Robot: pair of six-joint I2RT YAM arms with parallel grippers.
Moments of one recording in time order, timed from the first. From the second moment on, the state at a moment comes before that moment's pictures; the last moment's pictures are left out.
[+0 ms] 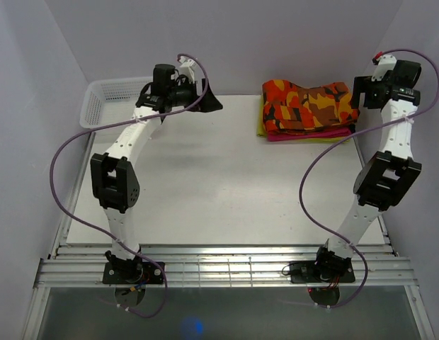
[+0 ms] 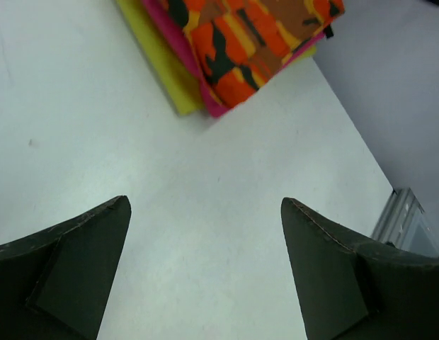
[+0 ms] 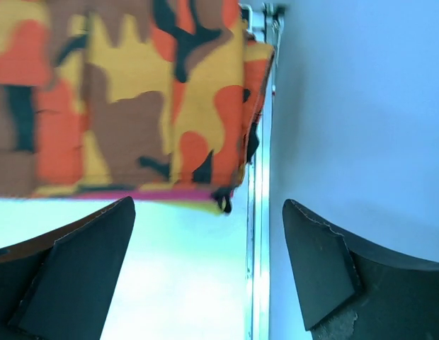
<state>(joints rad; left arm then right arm) -0.31 2.02 1.91 -0.25 0.61 -0.30 -0.35 2.06 2.04 -0.63 -0.25 -0.29</state>
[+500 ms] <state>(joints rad) 0.01 1.33 1.26 -0.84 0.49 0.13 -0.35 1.44 1.42 -1.03 -0.71 -0.49</state>
